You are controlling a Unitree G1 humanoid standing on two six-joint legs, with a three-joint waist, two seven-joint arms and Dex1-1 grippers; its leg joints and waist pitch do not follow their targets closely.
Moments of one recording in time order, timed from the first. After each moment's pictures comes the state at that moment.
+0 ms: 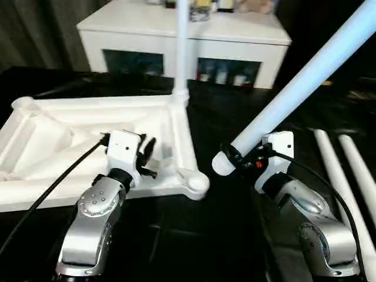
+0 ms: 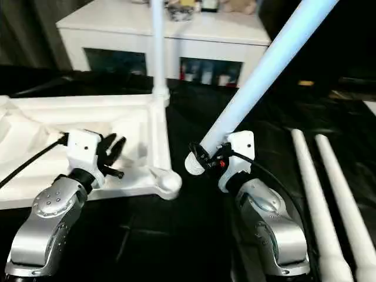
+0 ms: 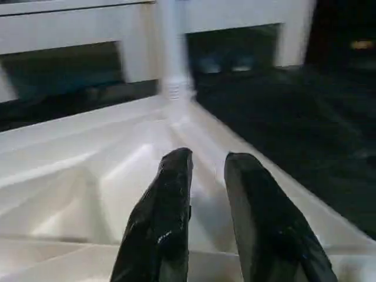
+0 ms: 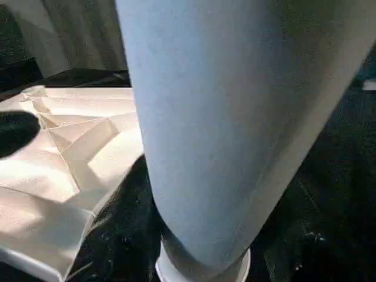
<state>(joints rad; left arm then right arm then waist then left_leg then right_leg) -0.11 0.17 -0.05 -0.26 -0.05 0.43 -0.31 -0.12 -0.18 0.03 -0.27 0.32 0.50 0.33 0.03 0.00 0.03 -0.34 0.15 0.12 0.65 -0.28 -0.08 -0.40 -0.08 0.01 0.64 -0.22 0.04</state>
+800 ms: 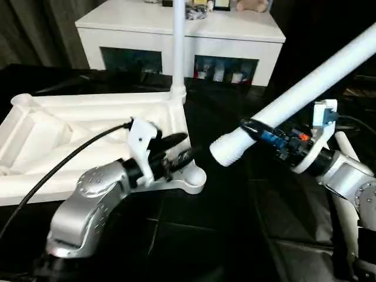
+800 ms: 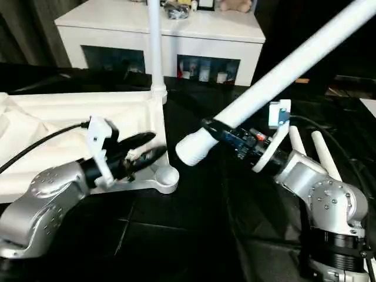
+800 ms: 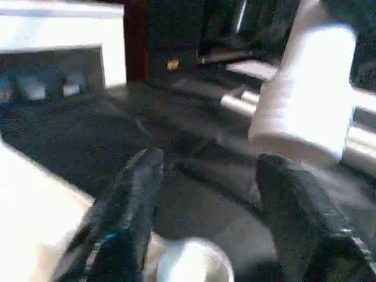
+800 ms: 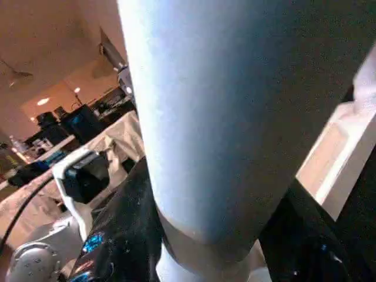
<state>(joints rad) -0.21 0.31 -0.08 -0.30 -0.34 0.56 -0.67 -0.35 -0.39 -0.29 -0.10 0.97 0.96 0.72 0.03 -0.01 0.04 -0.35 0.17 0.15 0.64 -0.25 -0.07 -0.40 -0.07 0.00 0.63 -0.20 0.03</state>
